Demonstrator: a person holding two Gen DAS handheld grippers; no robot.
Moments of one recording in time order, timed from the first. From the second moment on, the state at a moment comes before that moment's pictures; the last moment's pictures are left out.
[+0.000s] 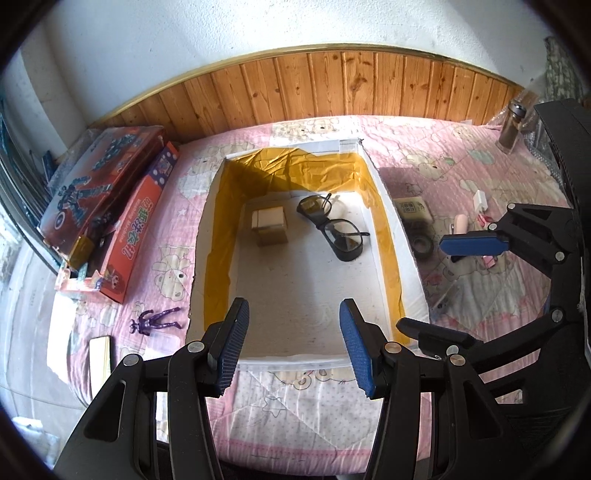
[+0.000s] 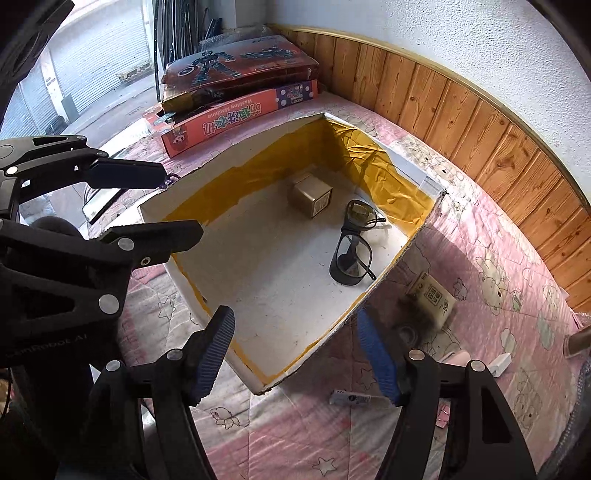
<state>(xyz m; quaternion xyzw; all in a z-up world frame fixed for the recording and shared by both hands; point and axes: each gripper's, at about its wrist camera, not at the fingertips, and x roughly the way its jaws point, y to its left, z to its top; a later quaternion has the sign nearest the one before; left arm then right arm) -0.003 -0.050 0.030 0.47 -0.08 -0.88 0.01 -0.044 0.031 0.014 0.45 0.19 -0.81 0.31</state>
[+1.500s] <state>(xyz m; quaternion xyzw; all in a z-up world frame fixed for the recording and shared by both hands) -0.070 0.121 -0.156 0.55 -0.06 -0.82 -0.12 -0.105 0.290 -0.138 0.53 -0.13 -0.84 0.06</state>
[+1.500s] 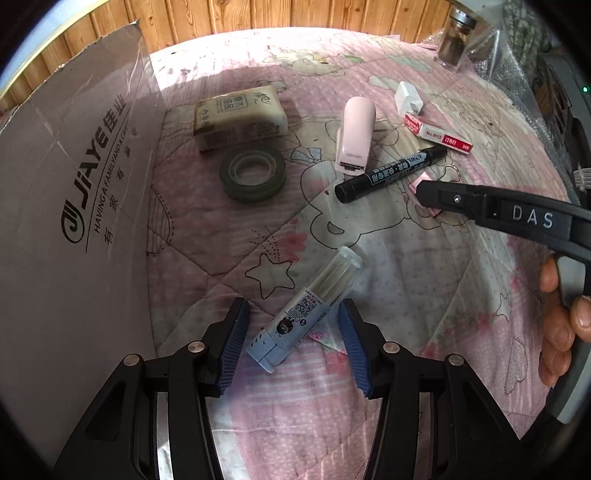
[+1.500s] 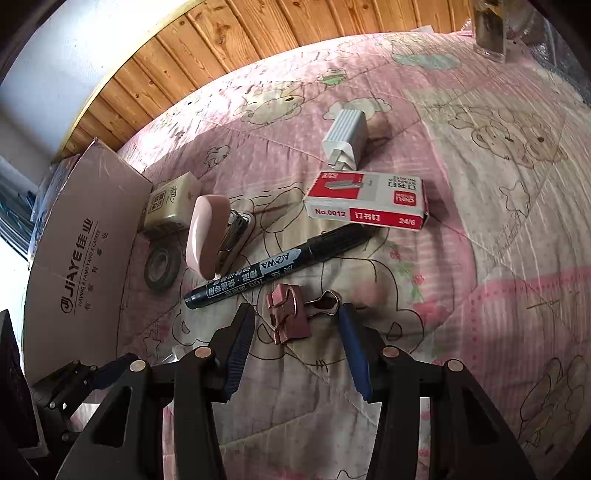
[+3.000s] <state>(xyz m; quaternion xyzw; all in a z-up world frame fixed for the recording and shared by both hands) 0.013 0.055 -0.045 0.49 0.08 -0.86 -0.12 -0.023 0.240 -0.066 0.45 -0.11 -0.87 0.15</state>
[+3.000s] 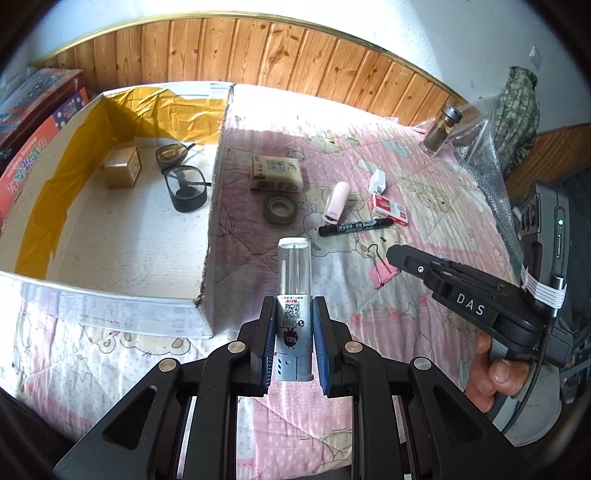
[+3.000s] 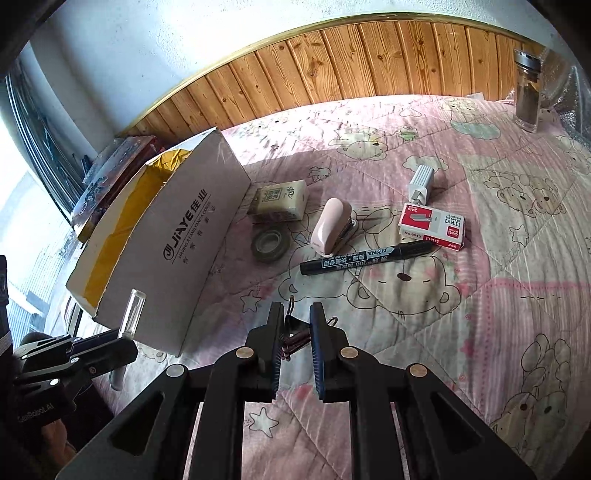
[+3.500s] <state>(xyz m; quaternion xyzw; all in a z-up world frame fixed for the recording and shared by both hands) 0.033 0.012 -0.016 0.45 0.12 -0.88 -0.11 0.023 0.181 -0.021 0.42 -0.09 -0.88 0.20</state>
